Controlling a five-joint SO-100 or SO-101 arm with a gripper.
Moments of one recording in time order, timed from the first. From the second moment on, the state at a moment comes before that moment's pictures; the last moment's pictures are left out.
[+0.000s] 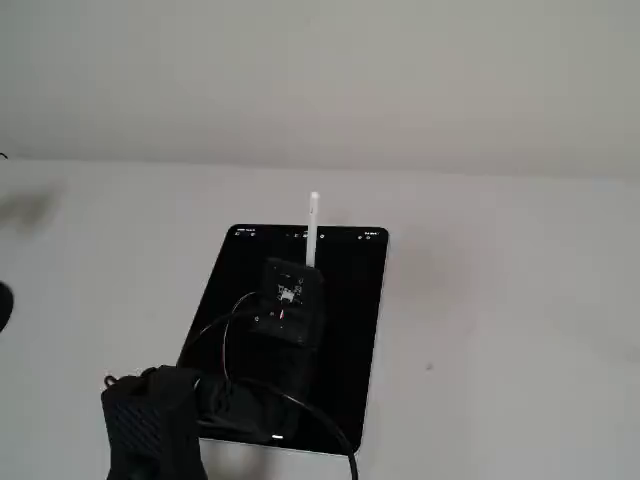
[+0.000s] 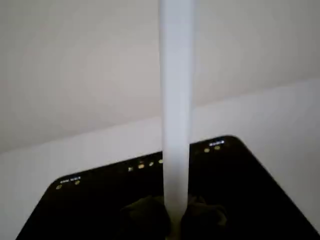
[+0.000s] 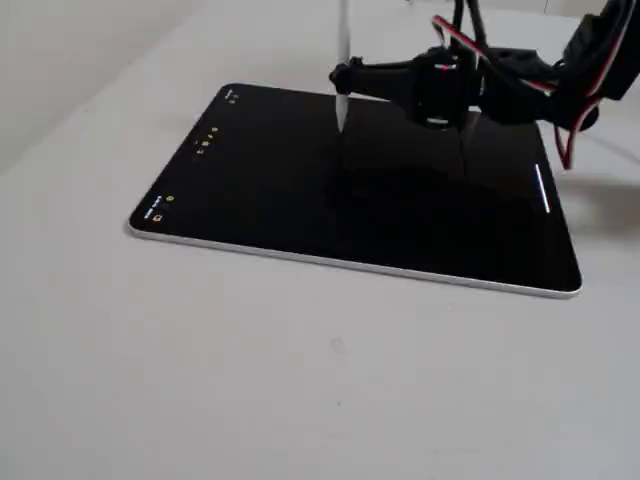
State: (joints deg) arm -7.5 58.1 132.0 -76.9 -70.8
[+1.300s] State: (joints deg) arm -13.4 56.2 136.1 -80.8 -74.7
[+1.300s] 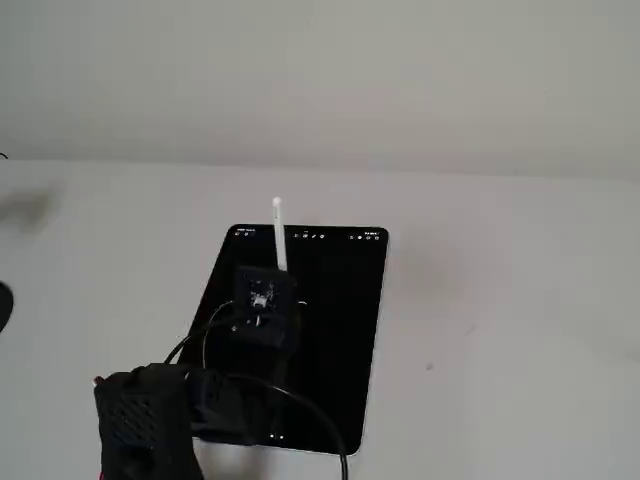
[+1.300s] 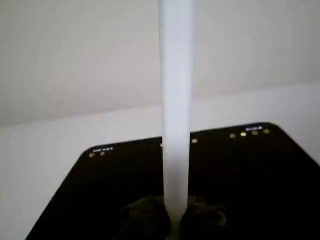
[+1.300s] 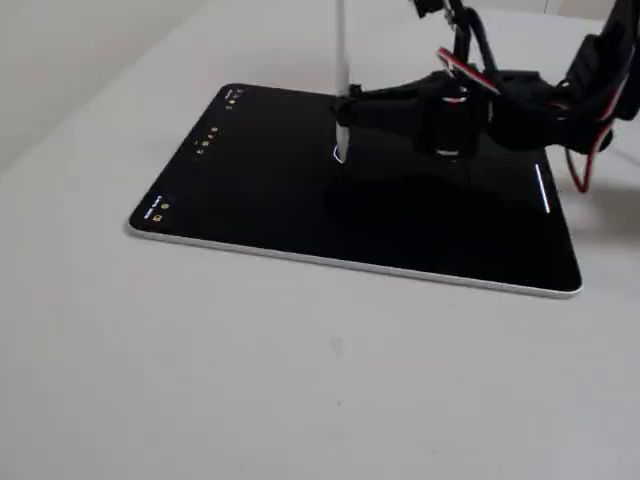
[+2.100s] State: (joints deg) arm -10.5 57.3 141.1 -83.3 -82.0
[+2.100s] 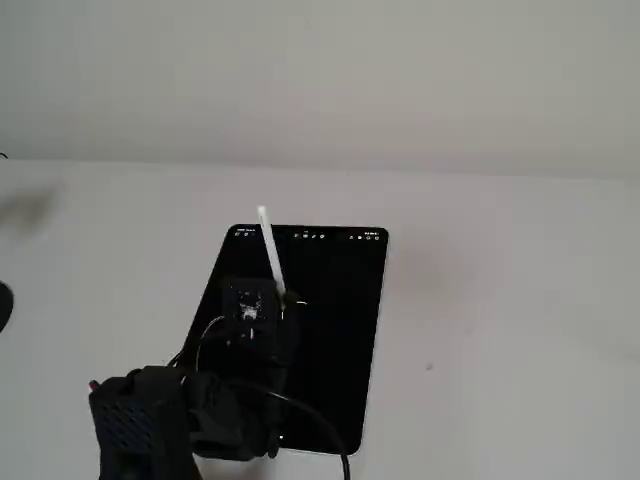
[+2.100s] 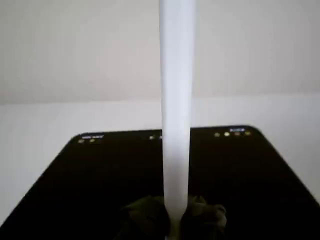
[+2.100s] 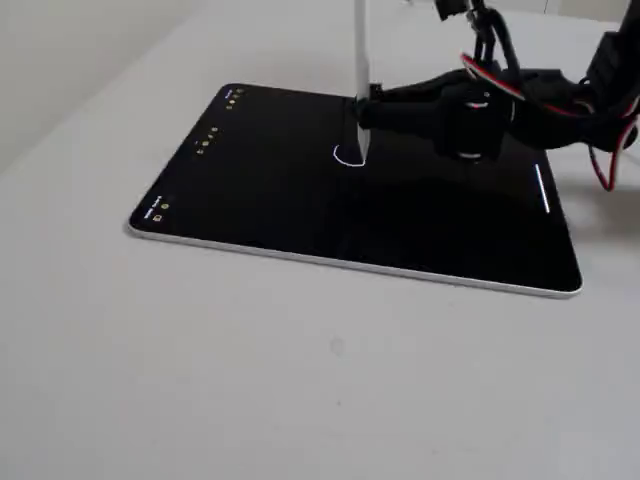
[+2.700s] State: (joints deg) arm -8.0 53.2 132.3 -80.6 -83.9
